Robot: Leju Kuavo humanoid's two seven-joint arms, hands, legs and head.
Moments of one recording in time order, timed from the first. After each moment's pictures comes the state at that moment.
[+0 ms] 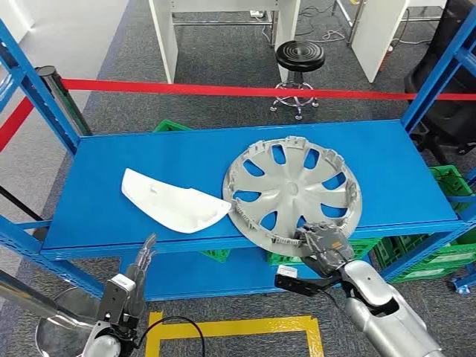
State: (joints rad) left arm 0.05 -0.10 -0.31 -1.23 -0.05 -0.01 -0.48; right arm -0.16 -0.37 0.42 -1.28 1.03 -0.14 -0.08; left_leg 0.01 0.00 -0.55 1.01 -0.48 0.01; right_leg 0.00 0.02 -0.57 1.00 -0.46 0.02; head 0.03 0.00
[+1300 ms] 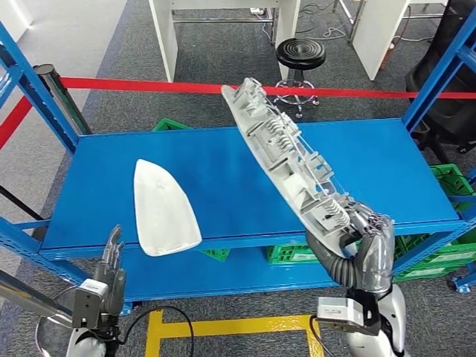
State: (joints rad) left arm 0.09 -0.10 -0.23 -1.34 -0.04 0.12 -0.55; right arm 0.09 -0.15 0.25 -1.91 0.62 -0.54 -0.42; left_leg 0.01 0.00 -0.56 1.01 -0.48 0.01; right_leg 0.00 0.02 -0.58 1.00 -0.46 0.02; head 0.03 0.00
